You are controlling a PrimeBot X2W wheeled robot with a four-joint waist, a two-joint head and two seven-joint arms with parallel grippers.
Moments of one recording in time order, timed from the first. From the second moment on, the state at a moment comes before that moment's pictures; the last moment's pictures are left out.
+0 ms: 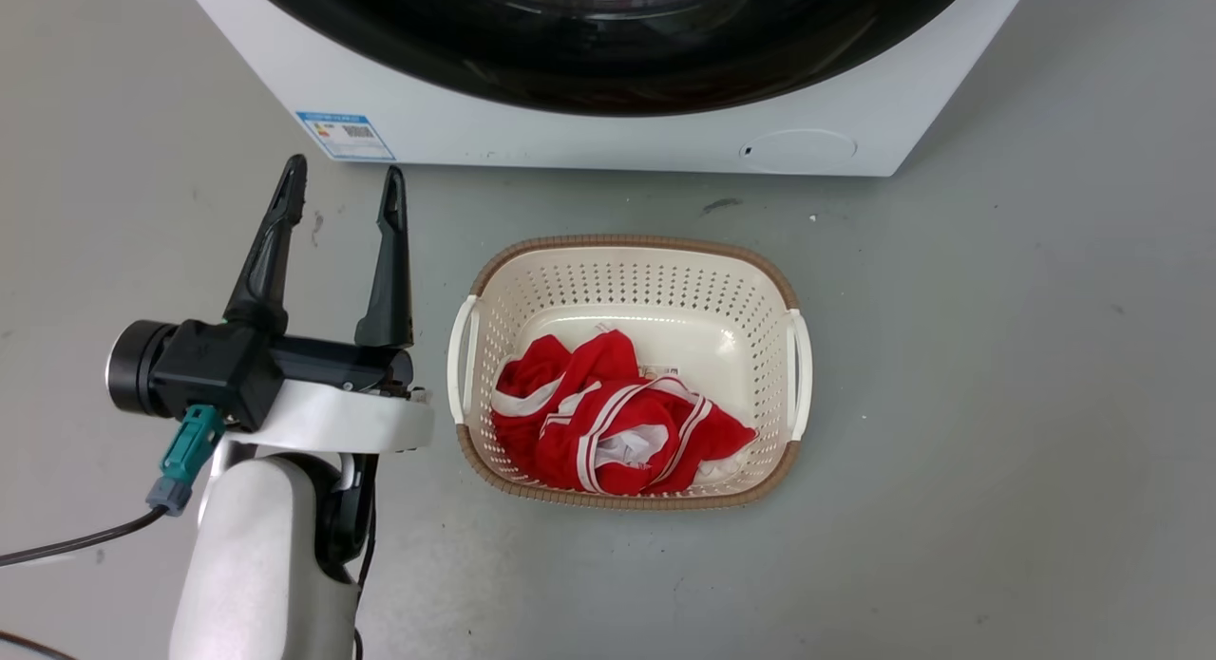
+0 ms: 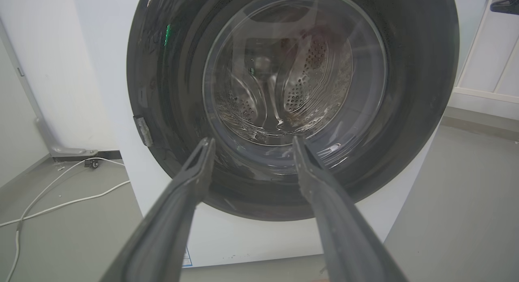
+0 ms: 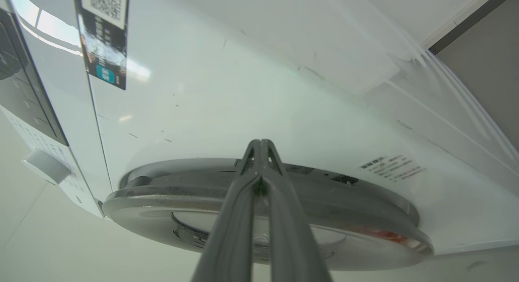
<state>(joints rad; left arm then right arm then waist) -0.35 0.07 -0.01 0.03 -0.09 -0.13 -0.26 -1.34 -0.34 0.07 0.95 1.36 0.13 0.28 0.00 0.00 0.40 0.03</state>
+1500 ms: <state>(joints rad) -0.38 0.08 -0.04 0.08 -0.11 -0.13 -0.26 -1.38 -0.23 0.15 1.02 1.30 0.13 0.86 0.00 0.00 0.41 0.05</state>
